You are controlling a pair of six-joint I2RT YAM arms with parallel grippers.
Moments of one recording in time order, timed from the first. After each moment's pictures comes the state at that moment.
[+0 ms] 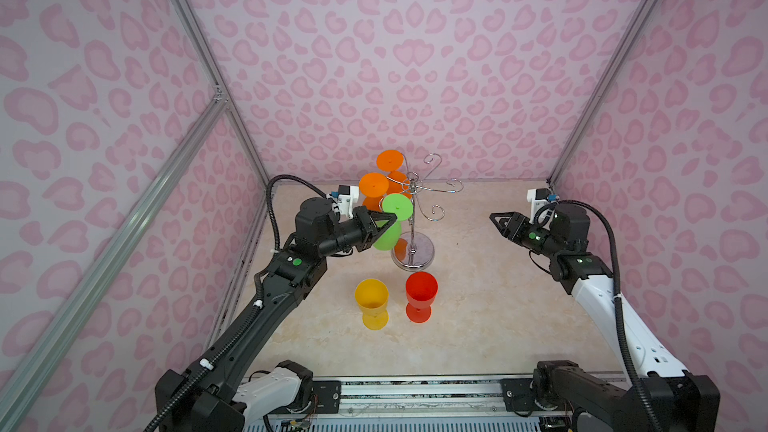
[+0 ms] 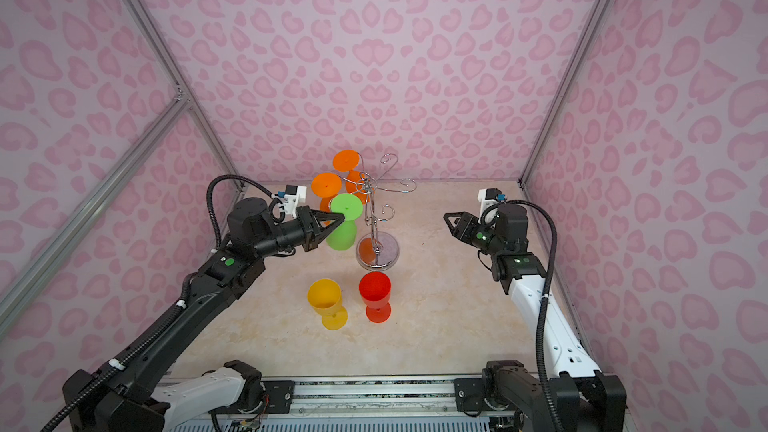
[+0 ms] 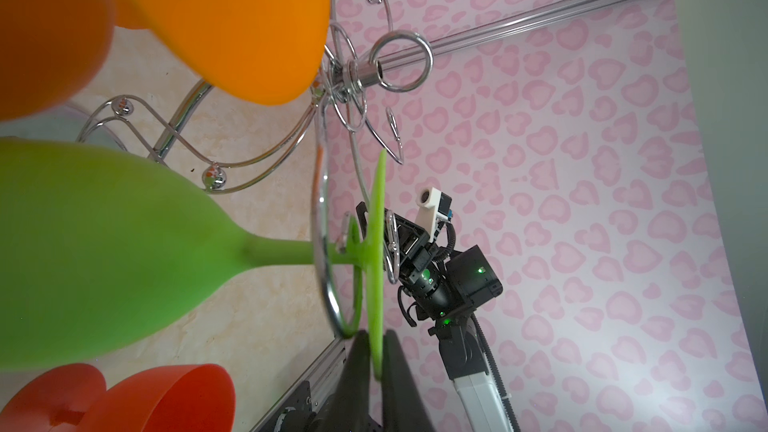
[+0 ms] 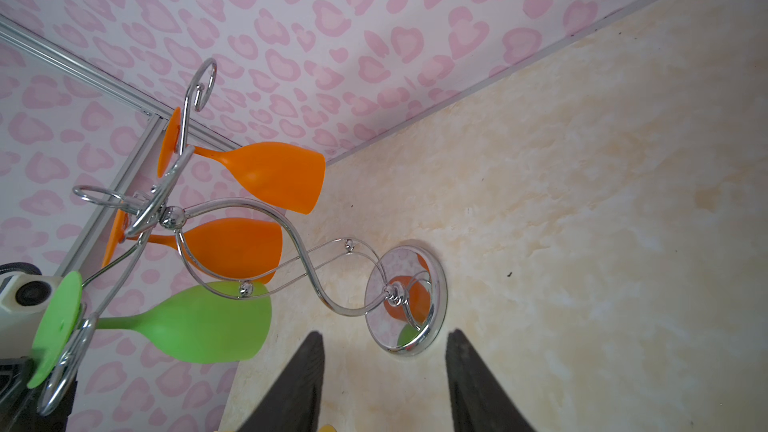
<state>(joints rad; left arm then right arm) -0.42 1.14 1.04 -0.10 0.60 -1.20 0.03 1.12 0.89 -0.17 -0.53 0.62</state>
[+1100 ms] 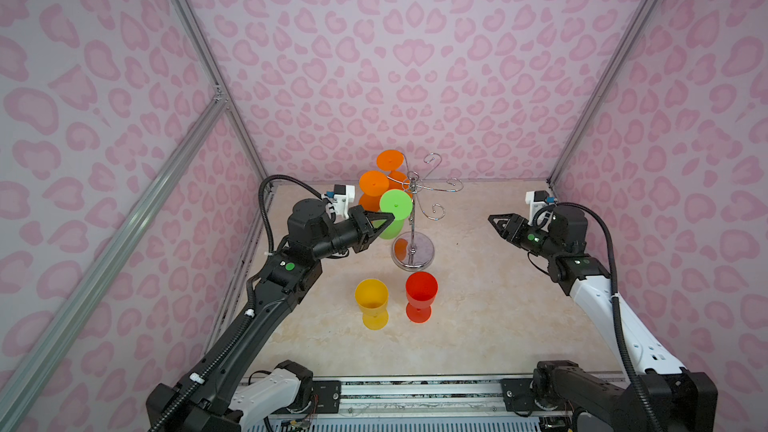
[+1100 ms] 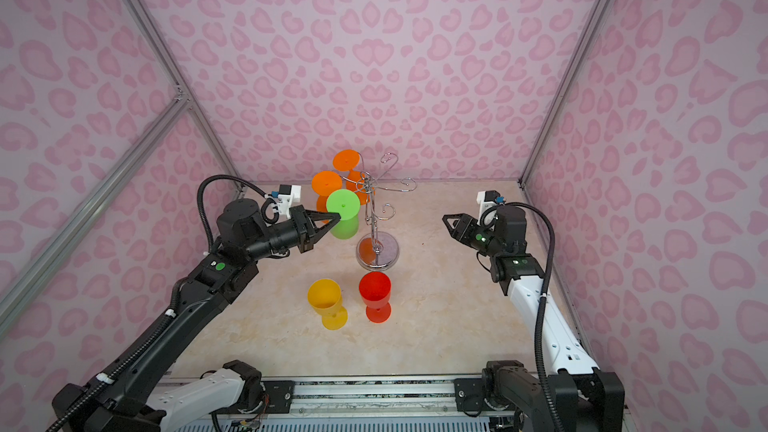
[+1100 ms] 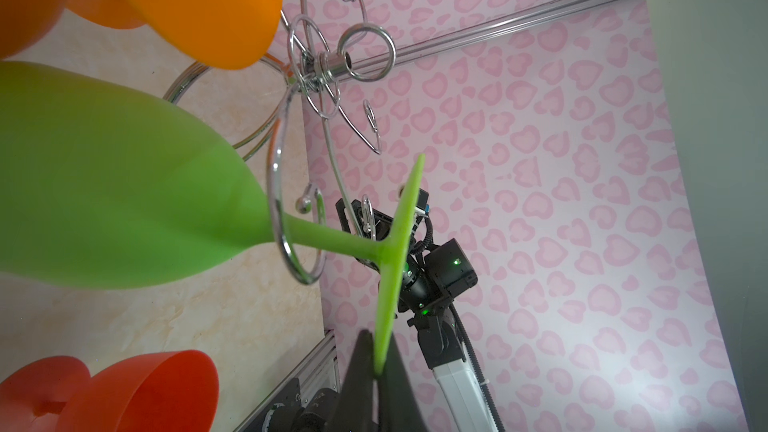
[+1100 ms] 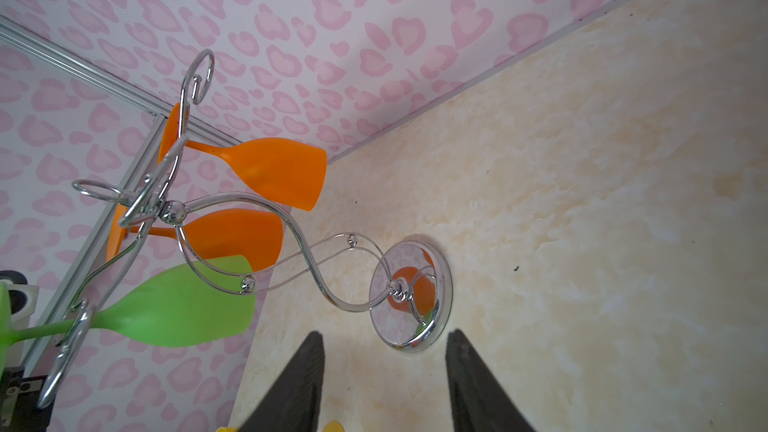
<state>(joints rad) -0.42 1.09 1.06 -0.13 0.61 -1.22 0.03 1.13 0.86 -0.14 -0.55 0.64</state>
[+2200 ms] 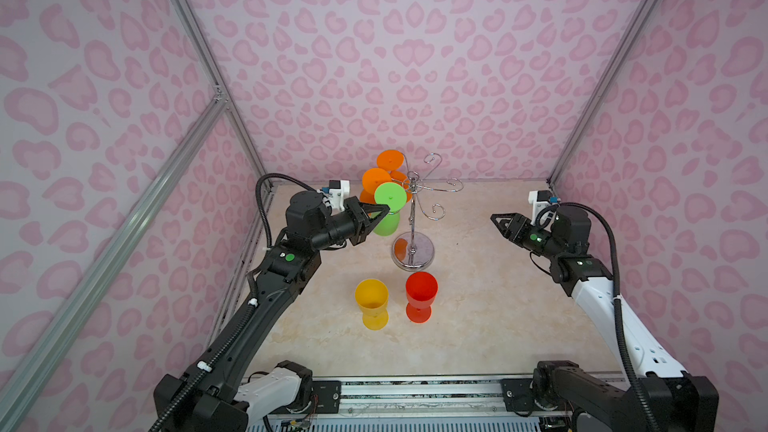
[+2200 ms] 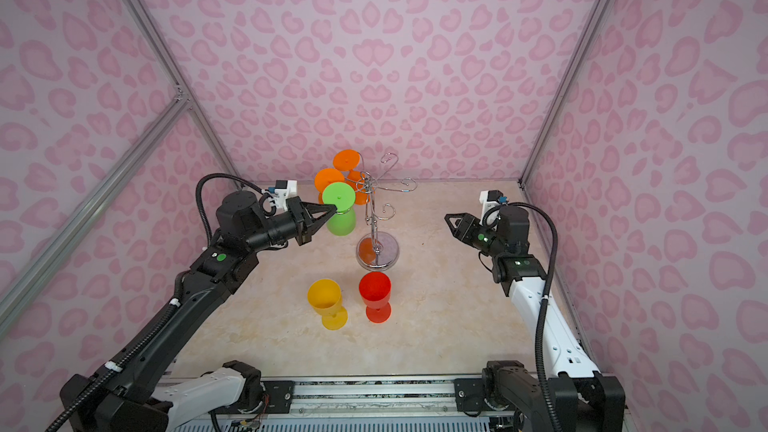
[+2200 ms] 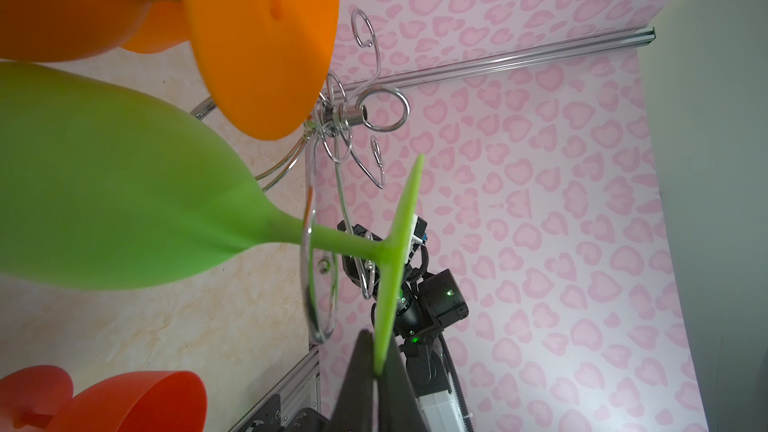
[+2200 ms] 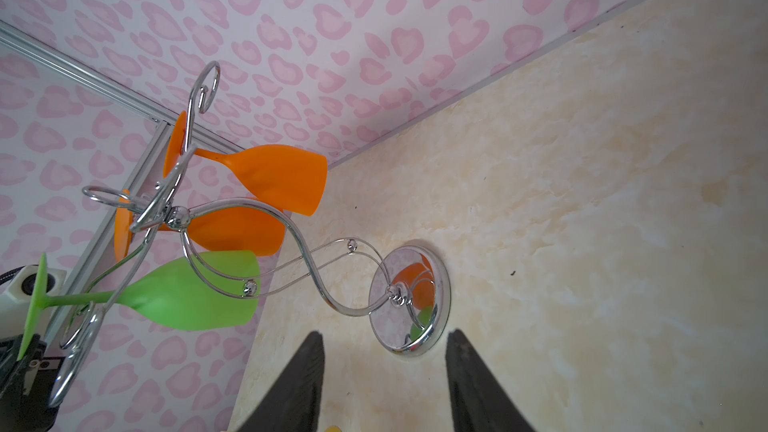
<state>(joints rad) -0.36 1.15 1.10 -0.11 0.63 -1.29 0.01 1.12 0.86 -0.14 -0.55 0.64</state>
